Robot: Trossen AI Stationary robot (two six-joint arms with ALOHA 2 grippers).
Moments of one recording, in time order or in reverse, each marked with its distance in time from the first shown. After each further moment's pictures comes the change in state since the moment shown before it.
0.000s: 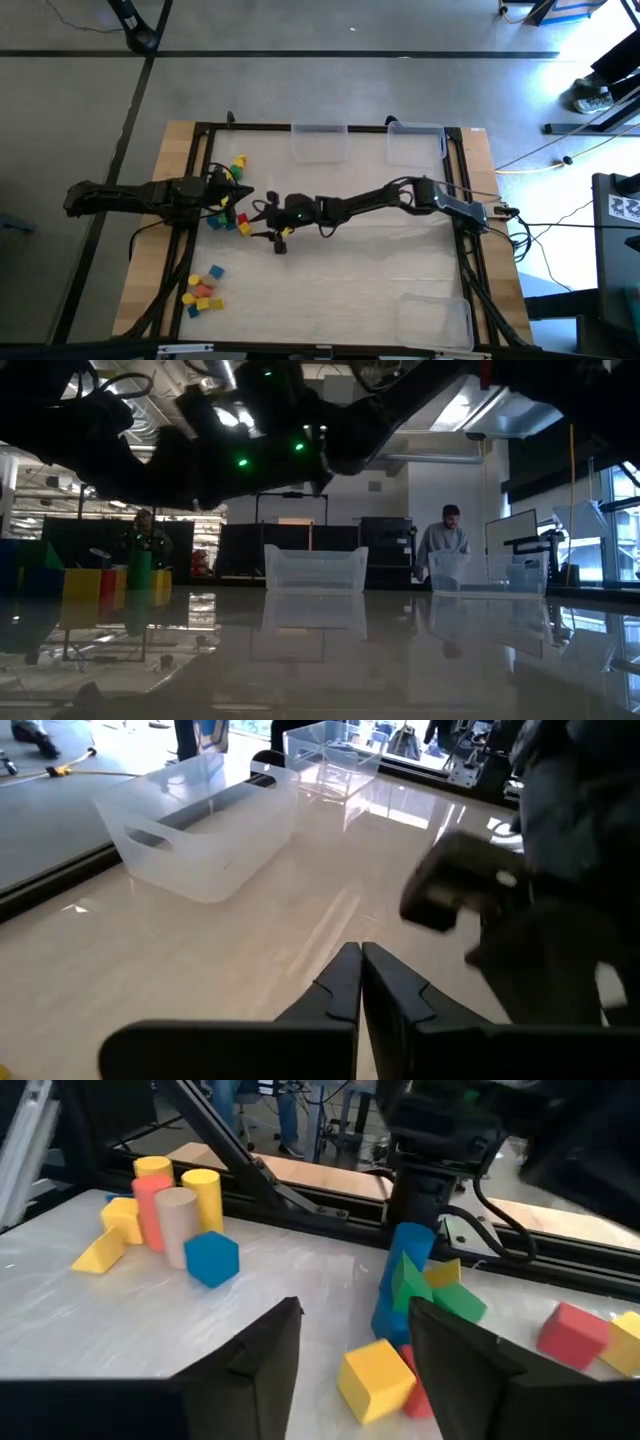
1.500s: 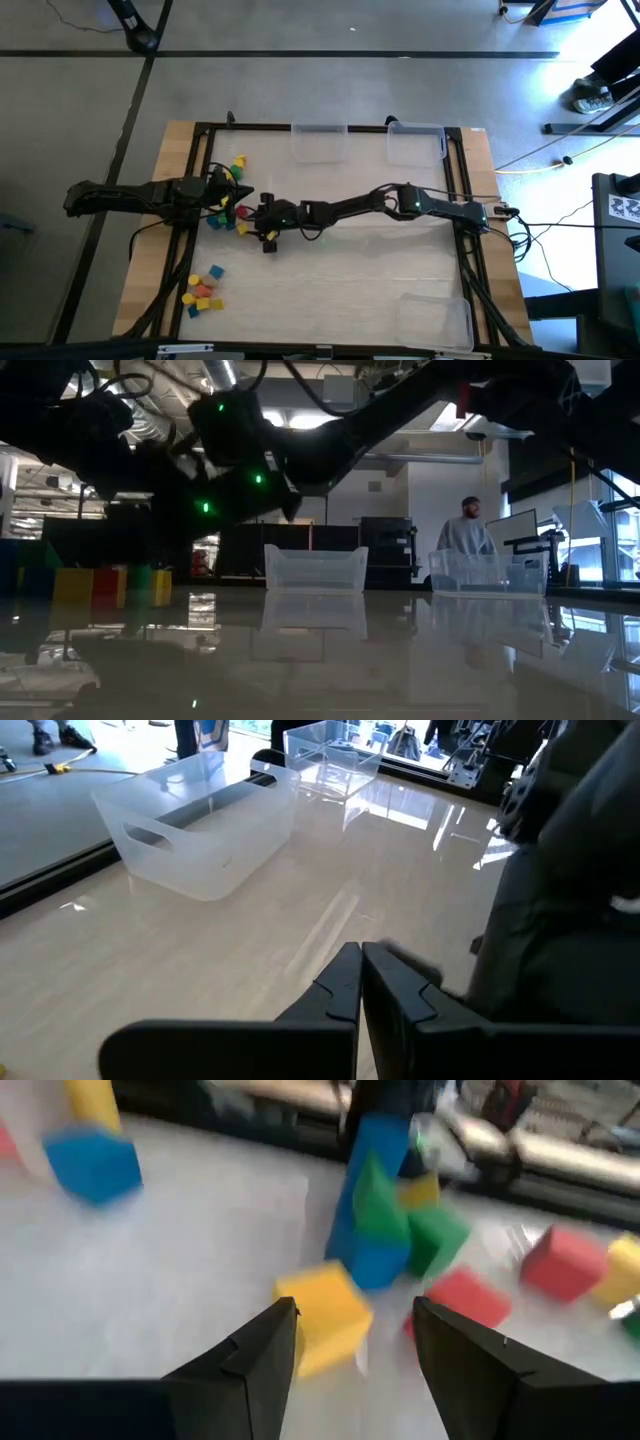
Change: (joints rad) left arm 0.000 0.000 -0.001 0.000 -0.001 -0.012; right arm 0.007 0.187 0.257 -0.198 0.147 -0.053
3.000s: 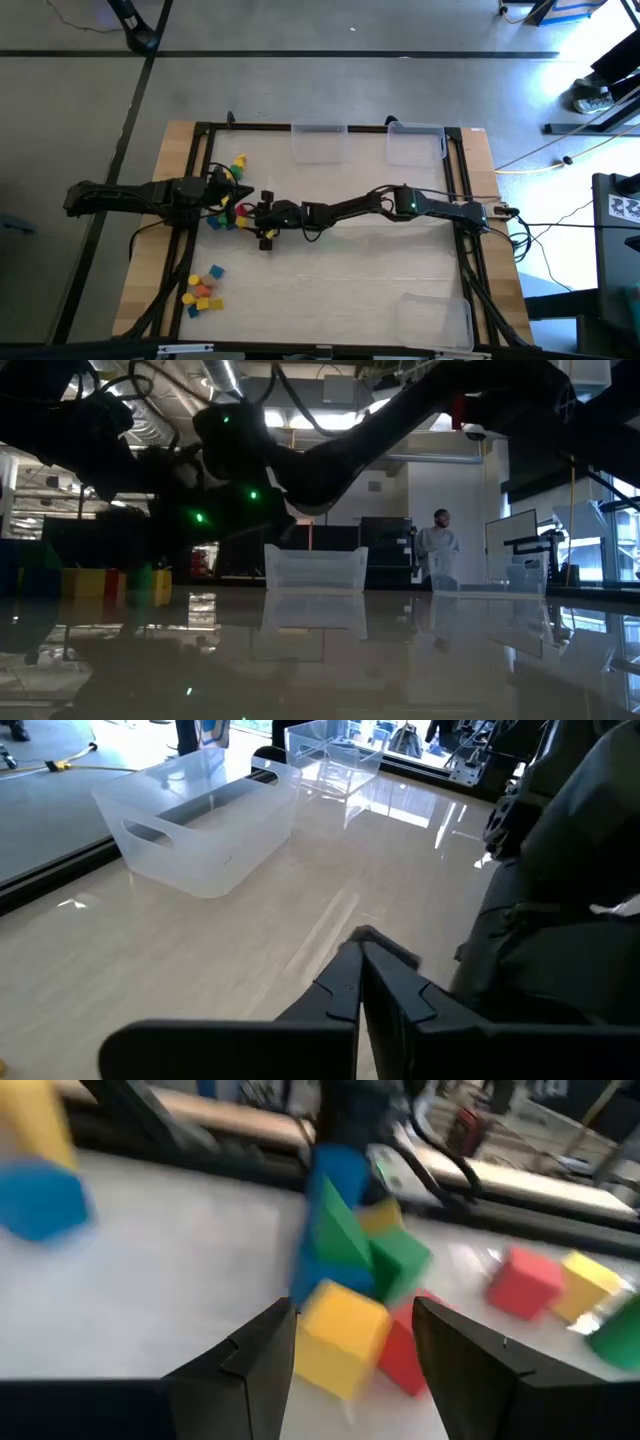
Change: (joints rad) left arm 0.001 0.002 -0.002 -0.001 0.000 -0.003; right arm 0.000 0.045 0.000 0.164 0.049 0.022
